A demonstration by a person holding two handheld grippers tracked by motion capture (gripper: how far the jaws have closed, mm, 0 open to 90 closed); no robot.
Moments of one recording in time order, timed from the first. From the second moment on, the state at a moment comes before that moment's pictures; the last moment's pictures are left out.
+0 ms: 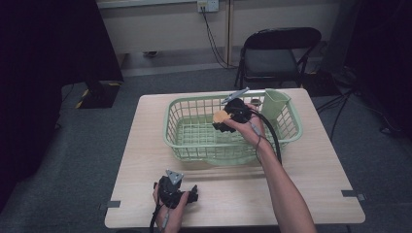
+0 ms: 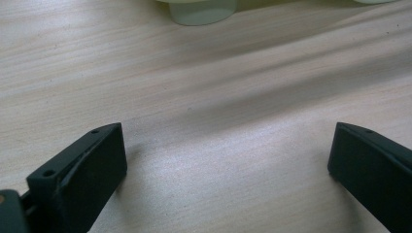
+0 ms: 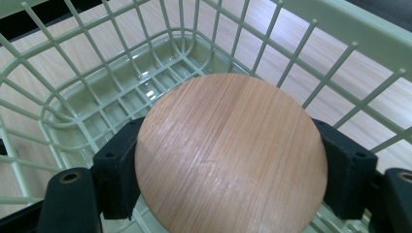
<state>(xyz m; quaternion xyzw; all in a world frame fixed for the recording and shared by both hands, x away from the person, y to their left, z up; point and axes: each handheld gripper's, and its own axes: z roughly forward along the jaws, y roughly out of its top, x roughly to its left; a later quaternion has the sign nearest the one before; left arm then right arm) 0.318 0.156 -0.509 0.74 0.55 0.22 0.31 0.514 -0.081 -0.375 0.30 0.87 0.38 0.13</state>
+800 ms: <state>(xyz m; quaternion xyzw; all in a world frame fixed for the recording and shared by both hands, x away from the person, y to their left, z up) 0.318 0.156 -0.509 0.74 0.55 0.22 0.31 0.512 -0.081 -0.373 0.30 0.87 0.37 0.13</state>
